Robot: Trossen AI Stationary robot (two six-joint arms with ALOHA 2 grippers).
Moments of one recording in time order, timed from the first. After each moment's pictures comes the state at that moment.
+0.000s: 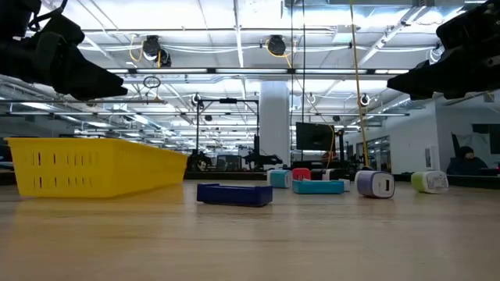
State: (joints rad) left arm -0.02 0.09 0.11 -0.15 -0.34 0.00; right arm 0.18 0.17 0.02 0.08 0.21 -0.12
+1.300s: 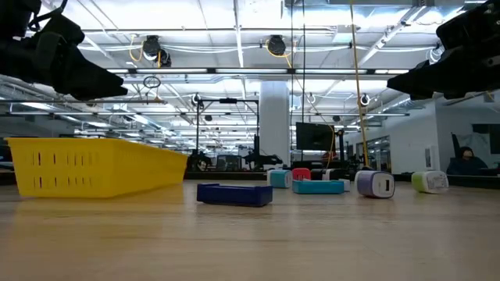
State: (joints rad) left arm -0.02 0.09 0.11 -0.15 -0.34 0.00; right arm 0.18 0.17 0.02 0.08 0.21 -0.12
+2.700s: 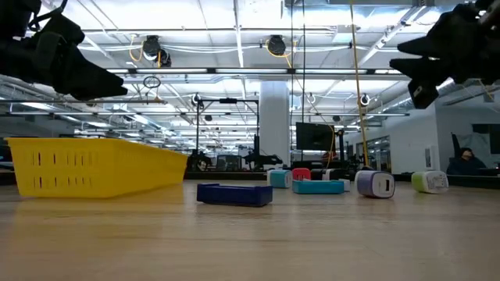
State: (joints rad) left arm -0.02 0.09 0.11 -0.15 -0.34 0.00; right arm 0.18 0.17 0.02 0.23 0.18 0.42
